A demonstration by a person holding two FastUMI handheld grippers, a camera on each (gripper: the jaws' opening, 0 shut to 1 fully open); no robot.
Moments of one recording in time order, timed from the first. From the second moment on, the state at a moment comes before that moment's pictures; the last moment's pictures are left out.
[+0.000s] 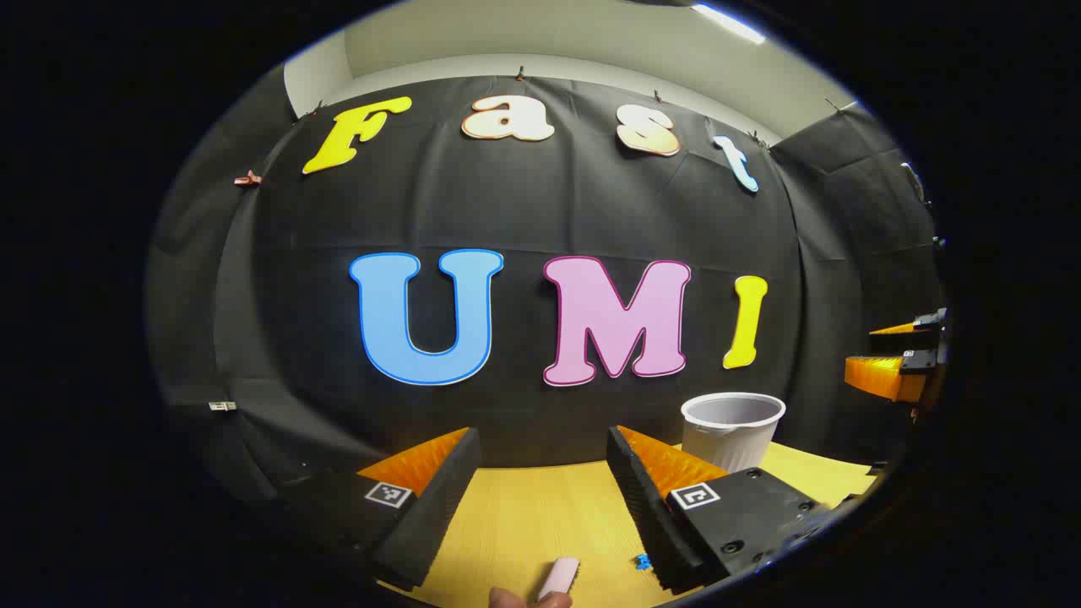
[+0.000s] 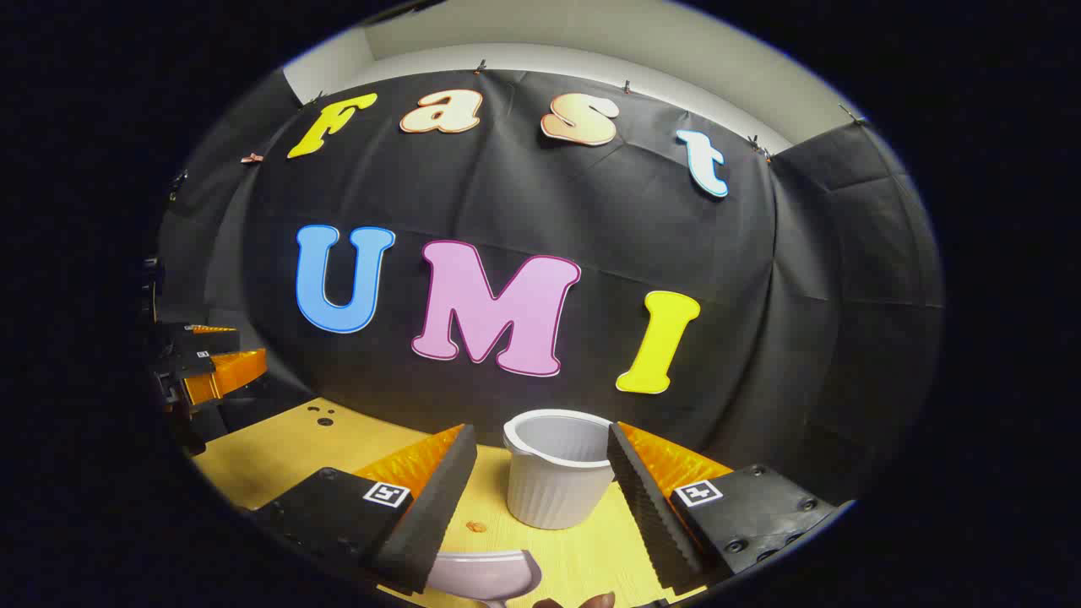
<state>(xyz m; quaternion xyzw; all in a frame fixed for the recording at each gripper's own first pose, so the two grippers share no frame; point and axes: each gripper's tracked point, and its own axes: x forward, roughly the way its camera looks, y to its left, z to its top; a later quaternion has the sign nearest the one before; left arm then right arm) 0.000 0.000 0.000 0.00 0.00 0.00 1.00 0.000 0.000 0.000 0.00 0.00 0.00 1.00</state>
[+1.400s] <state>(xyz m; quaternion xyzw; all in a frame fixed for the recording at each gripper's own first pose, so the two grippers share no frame) -0.027 0.007 -0.035 0.02 0.04 0.03 1.00 -0.086 0.052 -0.370 -0.04 0.50 0.17 0.84</state>
